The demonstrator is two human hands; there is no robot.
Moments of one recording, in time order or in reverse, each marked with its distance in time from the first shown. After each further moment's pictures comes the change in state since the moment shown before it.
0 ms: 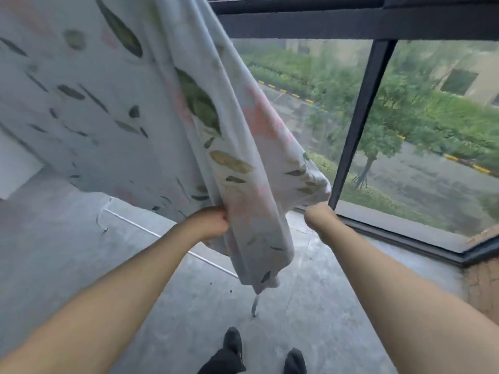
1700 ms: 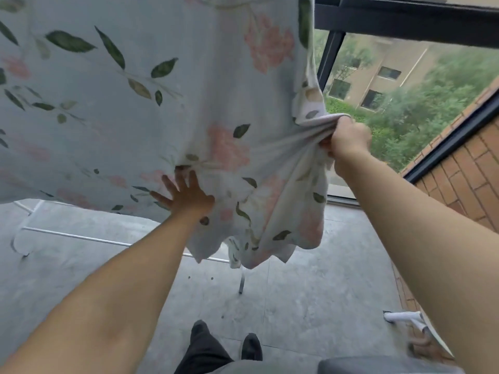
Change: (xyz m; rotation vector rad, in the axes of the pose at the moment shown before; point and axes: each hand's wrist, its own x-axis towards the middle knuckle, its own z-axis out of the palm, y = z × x) left_hand -0.026 -0.143 0.064 -0.099 0.340 -0.243; right_hand -0.143 -0.091 0.017 0.735 0.713 0.060
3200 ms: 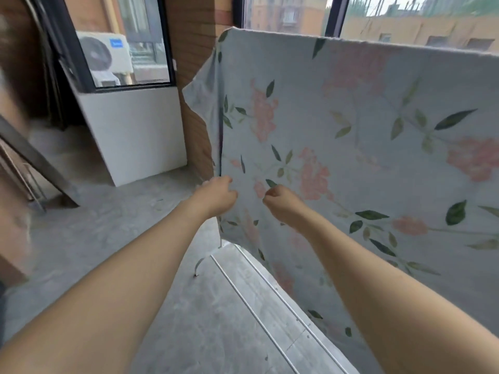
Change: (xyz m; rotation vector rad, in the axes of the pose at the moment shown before) left_hand 0.195 -0.643 -0.329 -0.353 0.225 -0.201; right_hand -0.523 -0.164 0.660 -0.687 -1.184 -0.883
